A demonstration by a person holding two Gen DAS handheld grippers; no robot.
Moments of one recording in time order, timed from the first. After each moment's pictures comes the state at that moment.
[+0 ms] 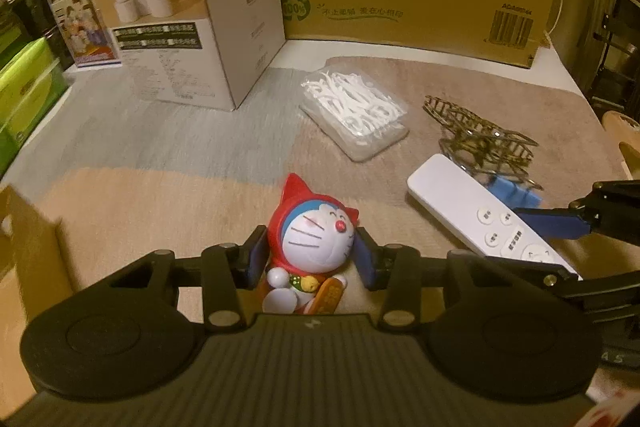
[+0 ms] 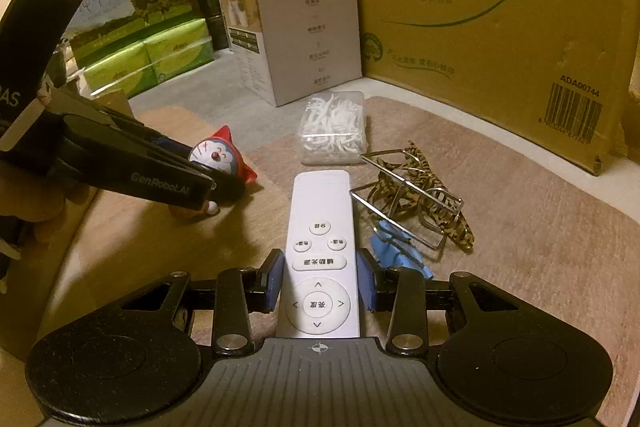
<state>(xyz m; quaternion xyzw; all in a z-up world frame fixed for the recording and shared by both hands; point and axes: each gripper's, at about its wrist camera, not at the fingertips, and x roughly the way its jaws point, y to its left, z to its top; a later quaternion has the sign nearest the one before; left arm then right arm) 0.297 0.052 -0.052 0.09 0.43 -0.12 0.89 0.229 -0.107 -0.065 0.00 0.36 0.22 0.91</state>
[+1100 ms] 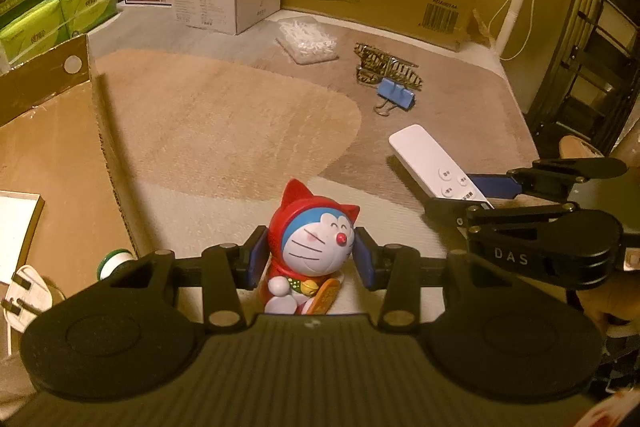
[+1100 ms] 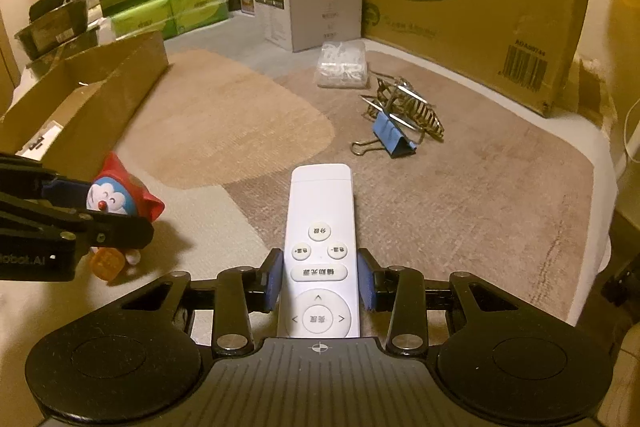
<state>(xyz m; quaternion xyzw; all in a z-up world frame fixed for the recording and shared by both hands) 0.108 0.048 -0.030 -0.01 0.43 -0.10 0.90 0.123 -0.120 -0.060 -0.04 0.39 0.20 0.90</state>
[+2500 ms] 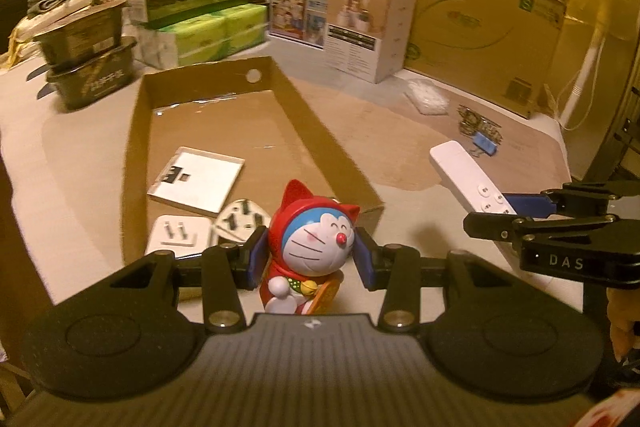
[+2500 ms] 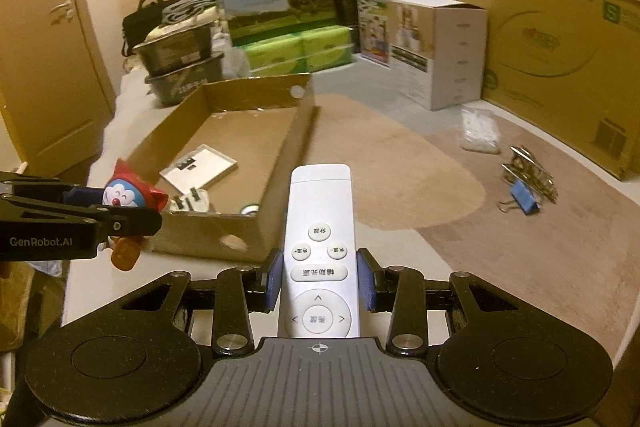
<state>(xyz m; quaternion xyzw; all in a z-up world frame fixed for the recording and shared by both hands) -0.017 0.155 0.040 -0.05 0.37 0.04 0.93 0.048 -0.031 0.007 -0.03 0.34 0.32 0.88</state>
